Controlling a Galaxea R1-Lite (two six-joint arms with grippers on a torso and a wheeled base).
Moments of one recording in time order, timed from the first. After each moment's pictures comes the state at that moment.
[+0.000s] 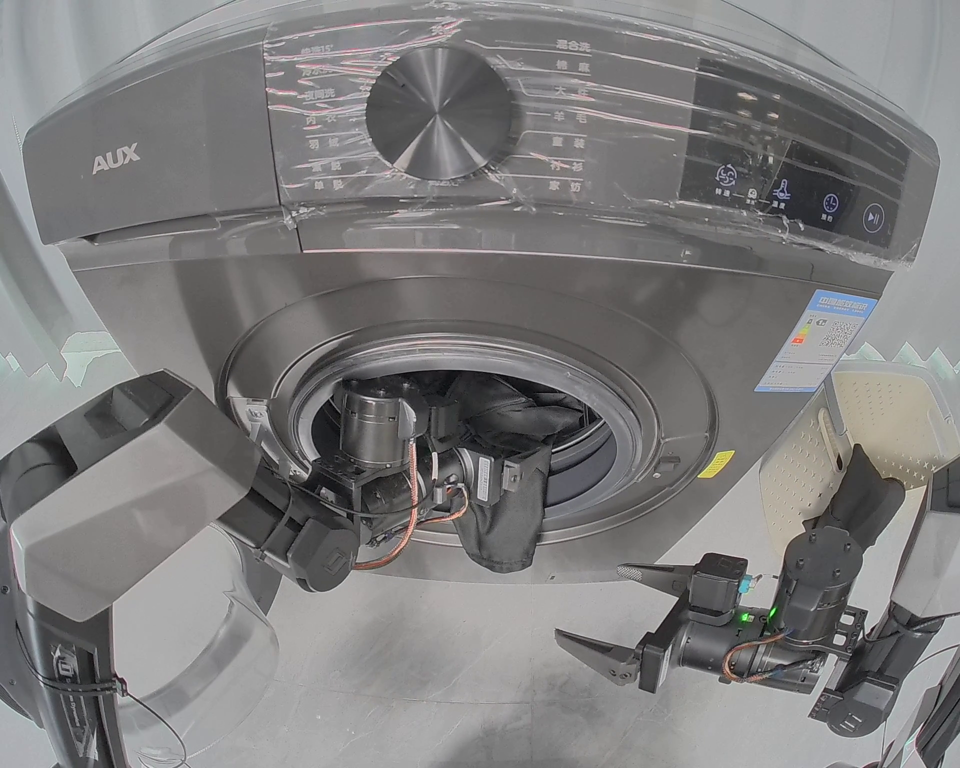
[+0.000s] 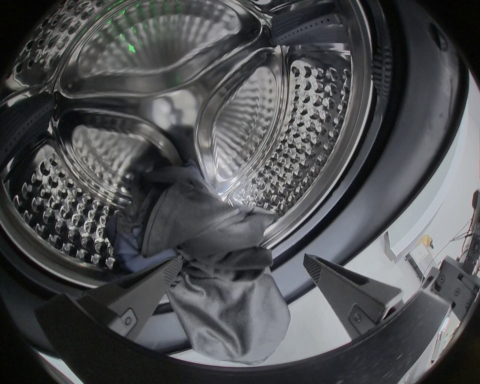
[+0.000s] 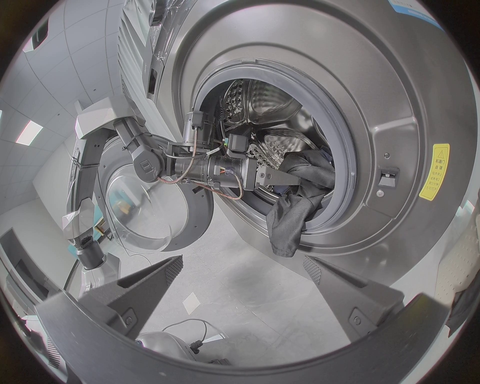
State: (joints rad) left arm -0.57 2.21 -1.13 -0.86 -0.08 -0.08; right arm 0.71 1.94 -0.17 -1.54 0.15 0.09
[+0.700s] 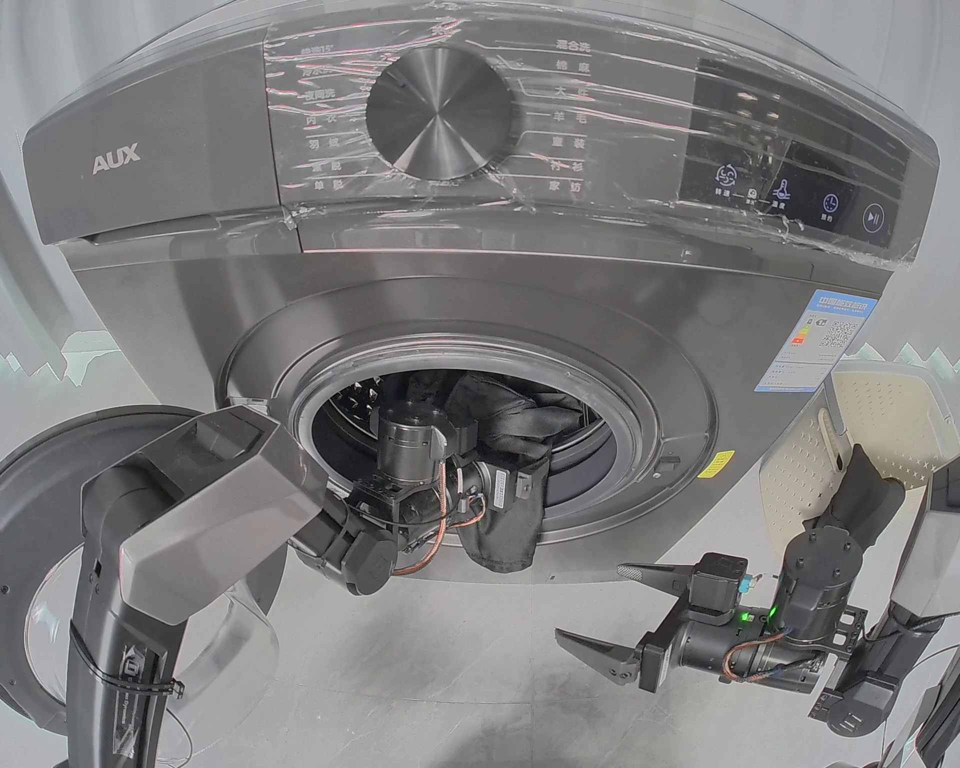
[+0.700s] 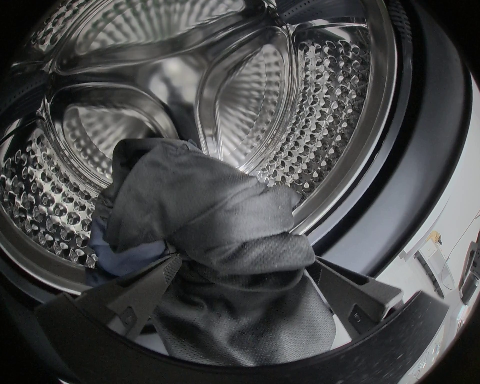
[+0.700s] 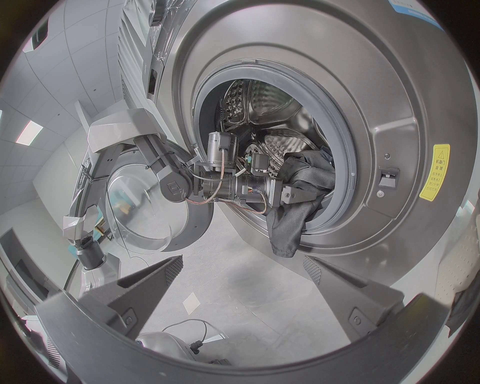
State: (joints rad) left arm -0.56 2.42 -1.29 -0.92 -0.06 -0.06; right arm 0.71 1.94 -0.17 -1.54 0.15 0.09
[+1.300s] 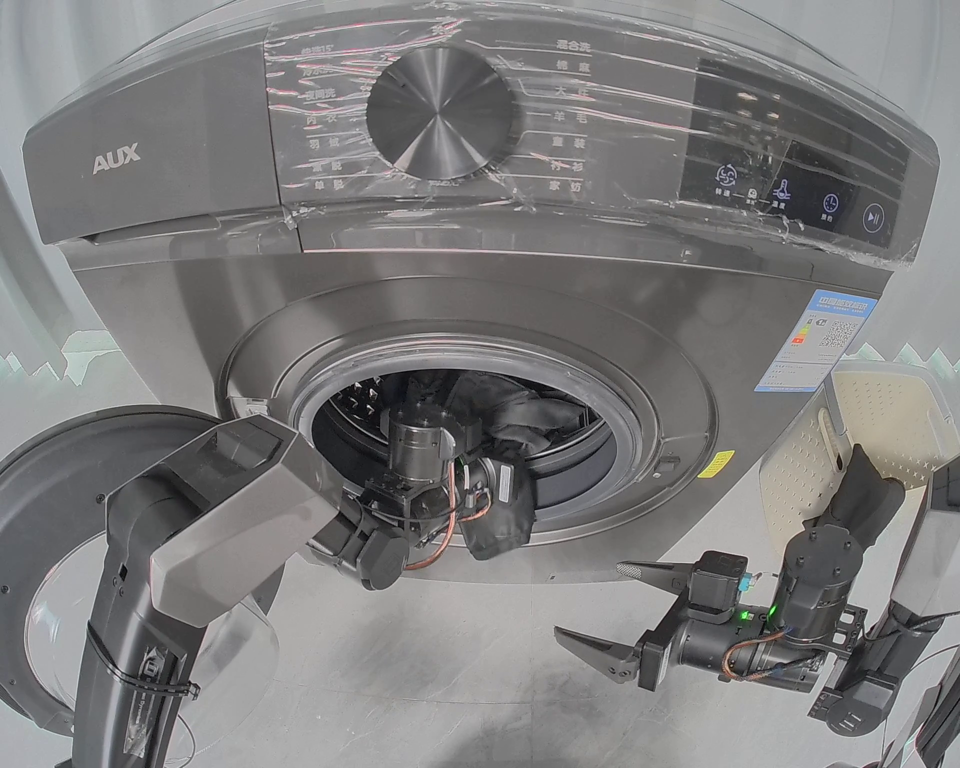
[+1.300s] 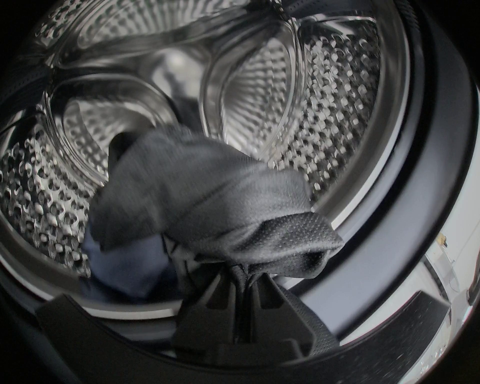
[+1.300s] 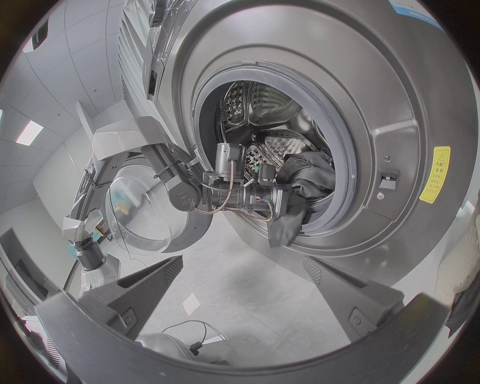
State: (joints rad) left arm -0.56 2.49 -1.38 -0.92 -0.03 -0.07; right arm 0.71 1.94 -0.18 -1.54 0.15 0.09
